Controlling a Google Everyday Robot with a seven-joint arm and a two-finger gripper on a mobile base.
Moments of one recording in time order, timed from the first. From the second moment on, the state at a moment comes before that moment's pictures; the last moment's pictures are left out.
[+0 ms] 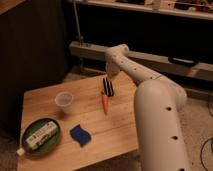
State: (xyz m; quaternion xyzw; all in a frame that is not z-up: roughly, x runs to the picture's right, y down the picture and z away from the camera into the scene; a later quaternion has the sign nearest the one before) arm 0.044 -0.077 0.937 -0.09 0.17 0.98 0.09
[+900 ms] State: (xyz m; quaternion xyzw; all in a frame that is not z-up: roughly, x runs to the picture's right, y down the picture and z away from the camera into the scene) arm 0.094 -0.084 0.888 -0.12 0.01 0.99 0.04
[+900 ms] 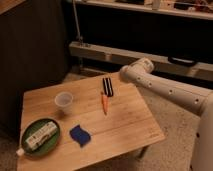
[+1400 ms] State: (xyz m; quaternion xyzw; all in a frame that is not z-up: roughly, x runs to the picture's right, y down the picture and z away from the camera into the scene) arm 0.074 -0.080 0.912 -0.13 0.02 0.99 0.05
